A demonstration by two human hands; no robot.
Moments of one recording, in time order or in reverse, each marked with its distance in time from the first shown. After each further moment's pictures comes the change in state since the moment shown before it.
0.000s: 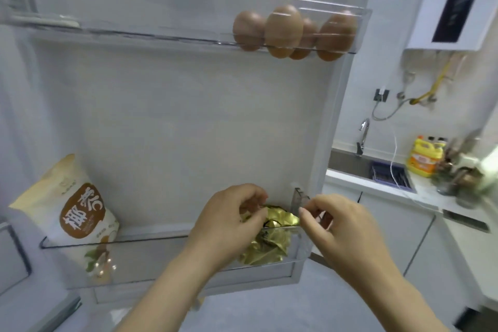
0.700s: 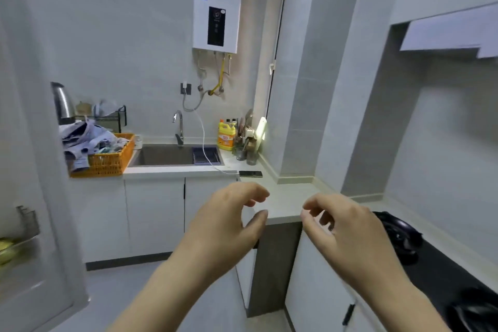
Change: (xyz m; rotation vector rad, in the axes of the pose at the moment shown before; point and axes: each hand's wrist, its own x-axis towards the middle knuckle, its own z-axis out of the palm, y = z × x) left_hand -0.058 0.233 0.205 -0.175 -0.451 0.577; right_hand -0.206 0.113 -0.248 -0.487 0.200 0.526
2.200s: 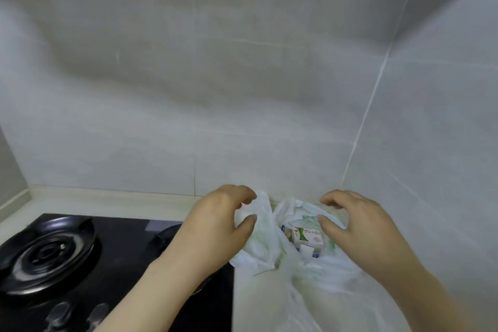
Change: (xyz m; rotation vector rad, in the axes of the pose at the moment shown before) left_hand 0.152 0.378 0.486 -0.545 -0.791 0.862; right_hand -0.235 0.405 -0.245 -0.622 0.266 1.269
